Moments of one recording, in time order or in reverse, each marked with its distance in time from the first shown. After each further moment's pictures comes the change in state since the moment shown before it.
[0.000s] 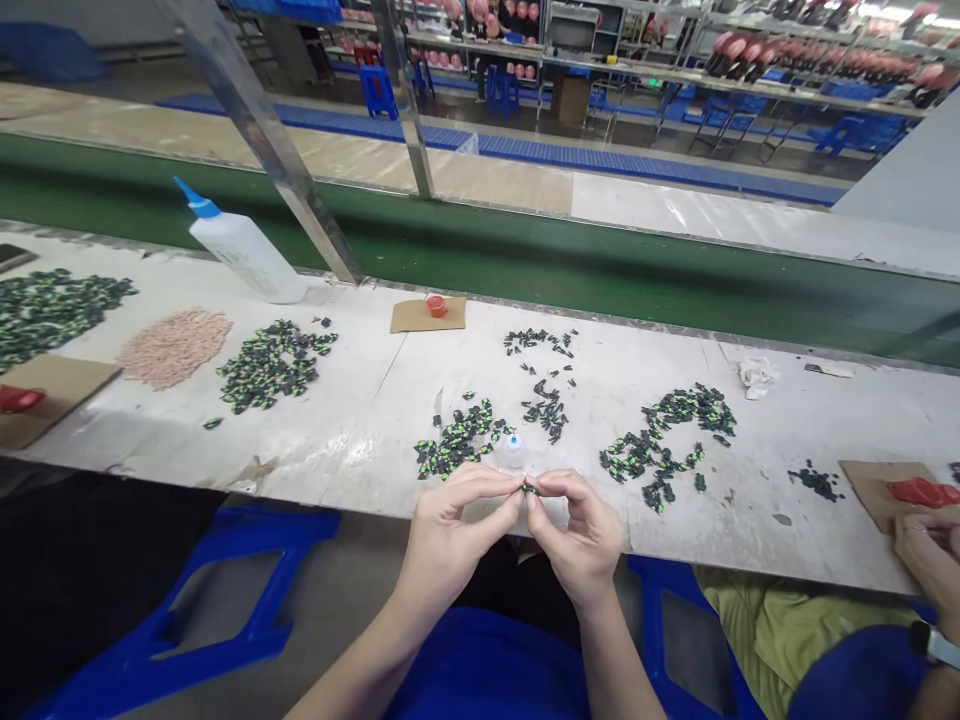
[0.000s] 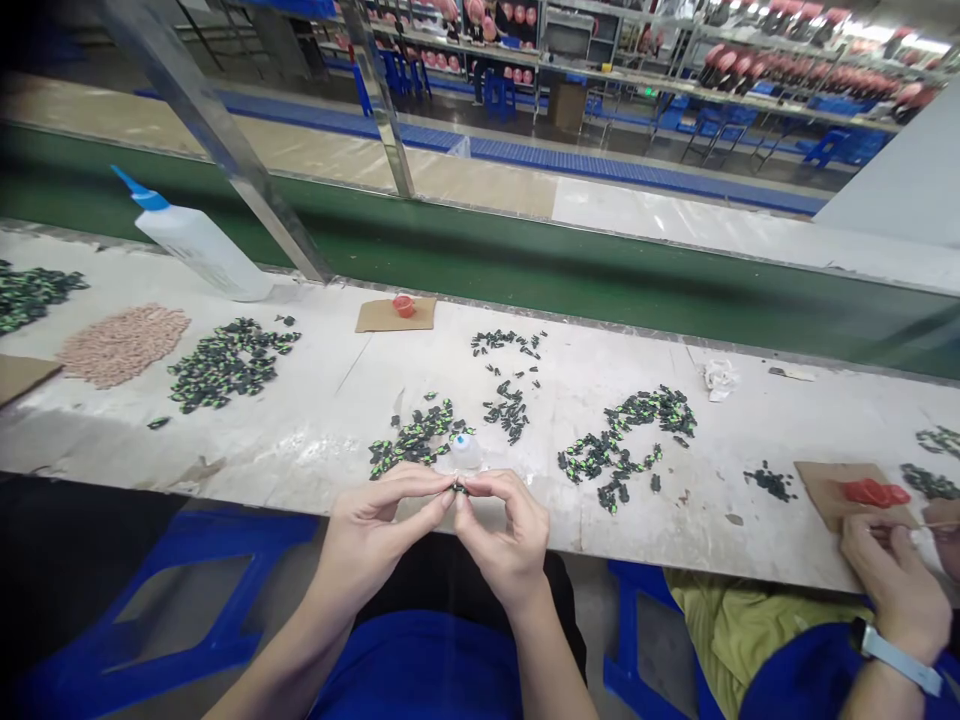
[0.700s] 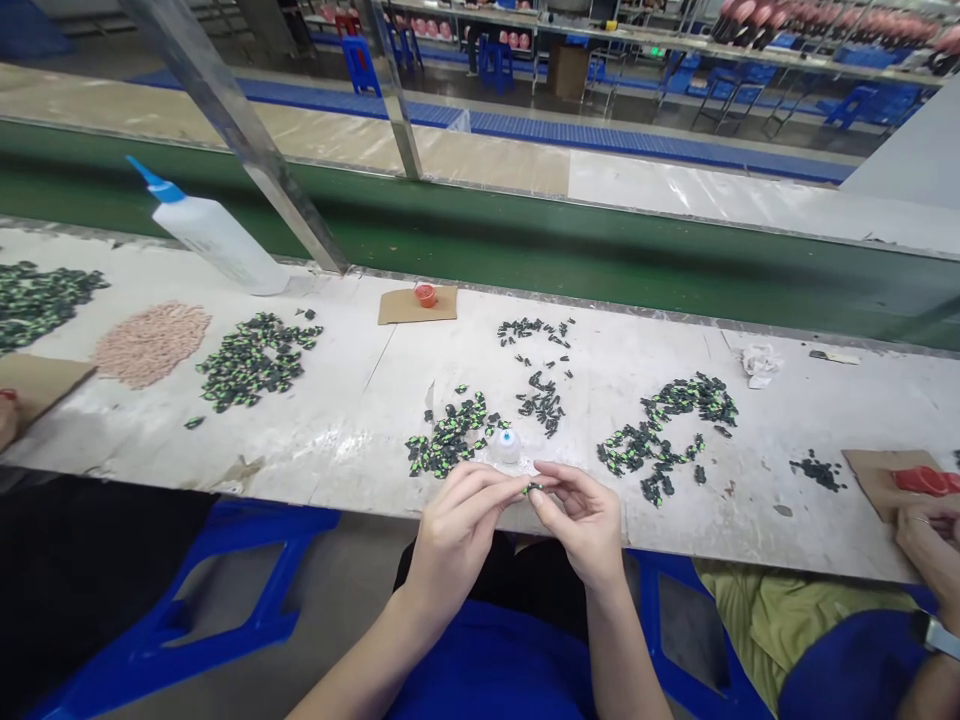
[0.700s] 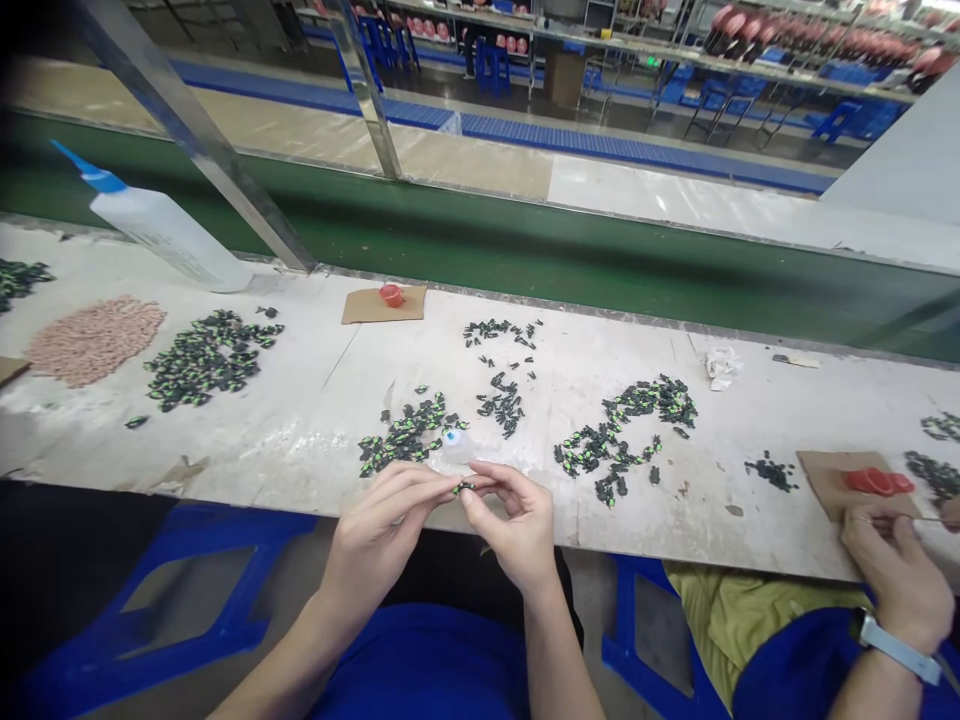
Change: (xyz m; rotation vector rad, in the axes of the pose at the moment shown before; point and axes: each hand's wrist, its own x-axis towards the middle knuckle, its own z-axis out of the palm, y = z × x) left_hand -0.001 -0.008 0.004 0.297 -0.100 0.347; right_hand 0.001 0.011 -0.013 0.223 -0.059 0.469
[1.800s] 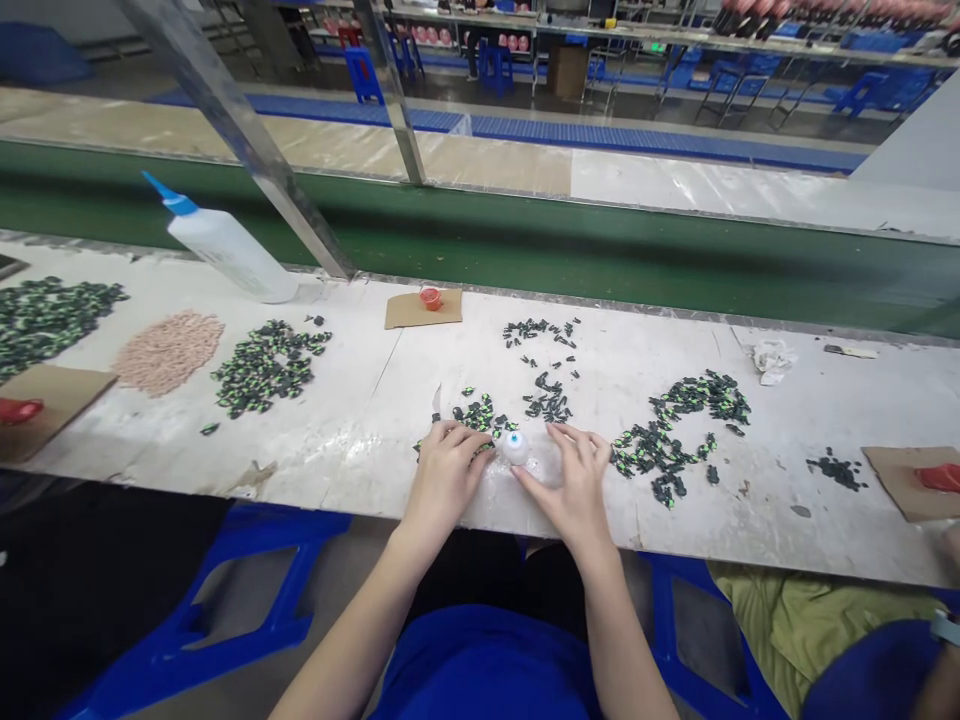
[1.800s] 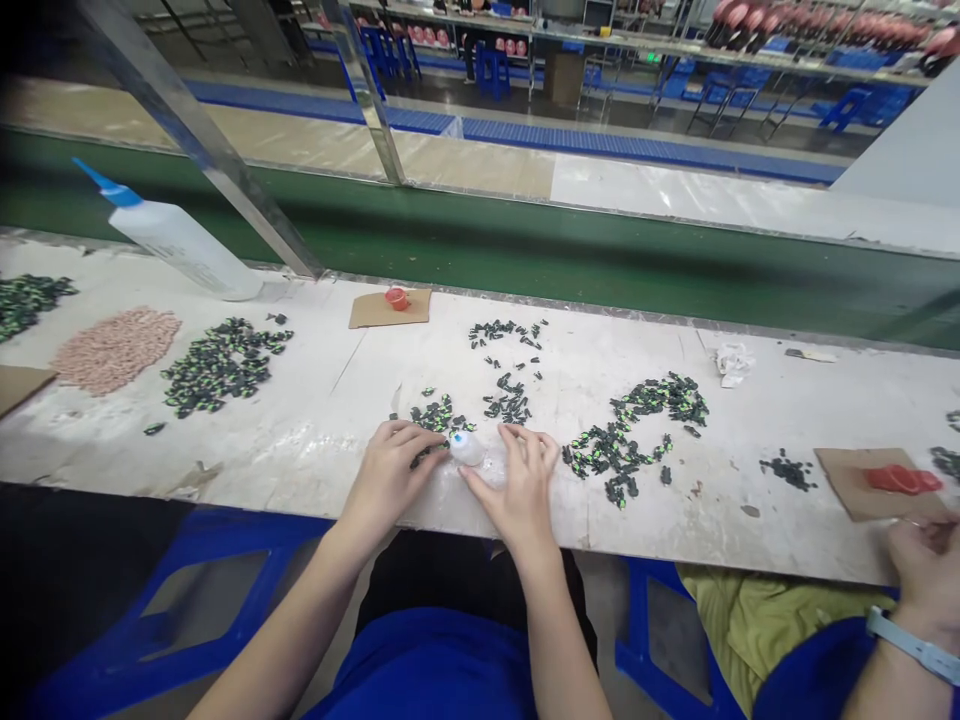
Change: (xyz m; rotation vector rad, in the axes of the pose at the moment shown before) left_hand 0.010 -0.083 -0.005 0.554 -0.139 -0.069; right_hand 0.030 0.037 -0.002 -0.950 0.134 -0.442
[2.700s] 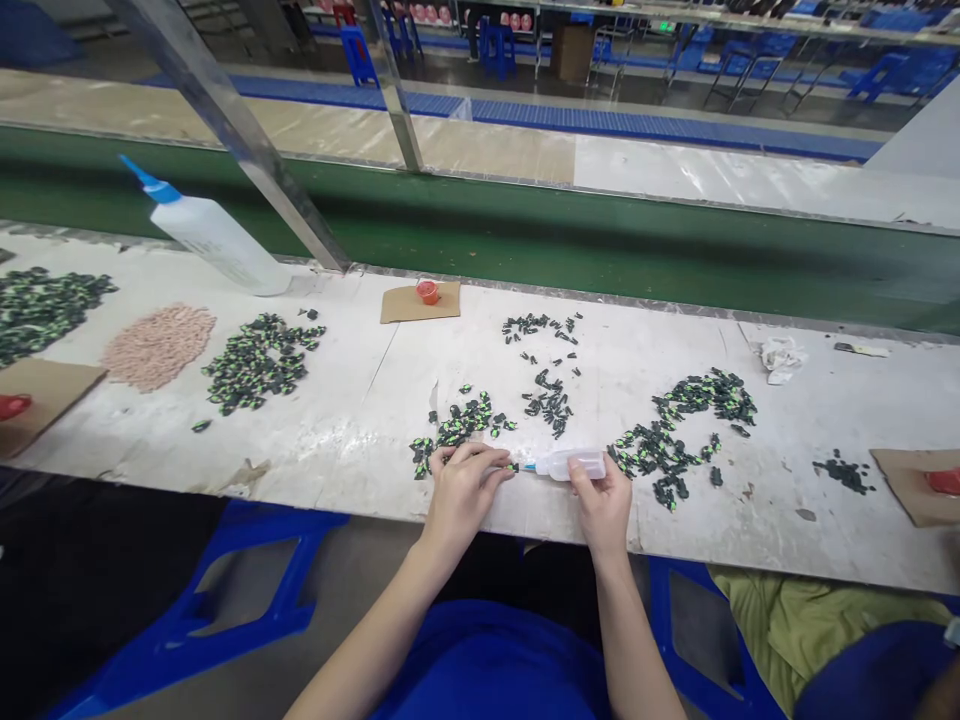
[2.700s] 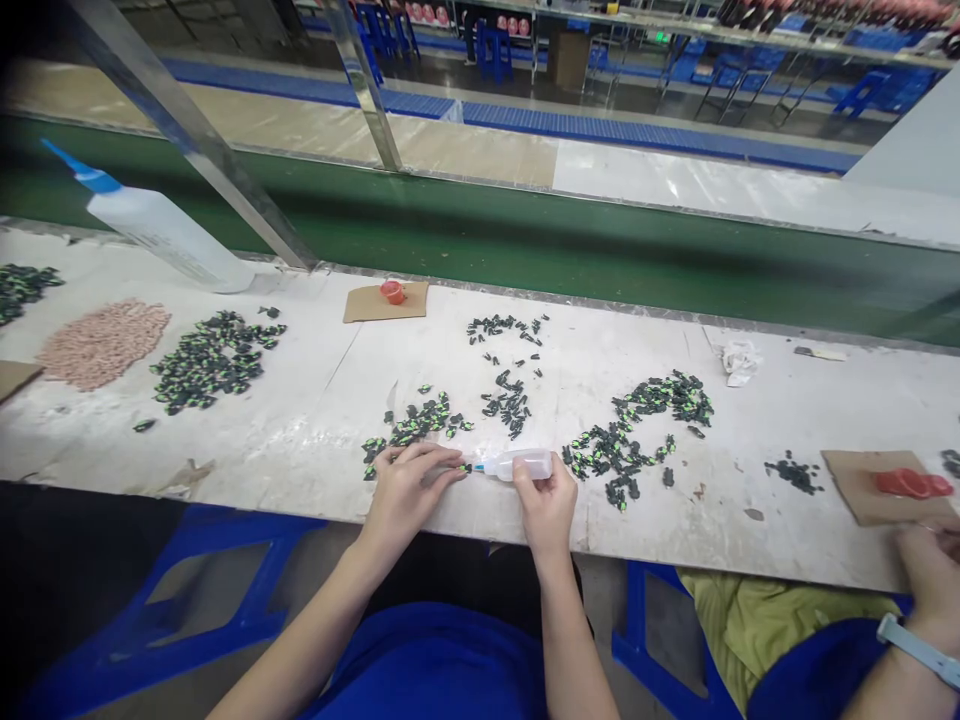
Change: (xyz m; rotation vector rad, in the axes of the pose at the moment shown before) left_hand -0.015 0.024 0.014 -0.118 -0.071 -0.190; right_hand -0.002 0.006 -0.016 0.649 0.100 0.598
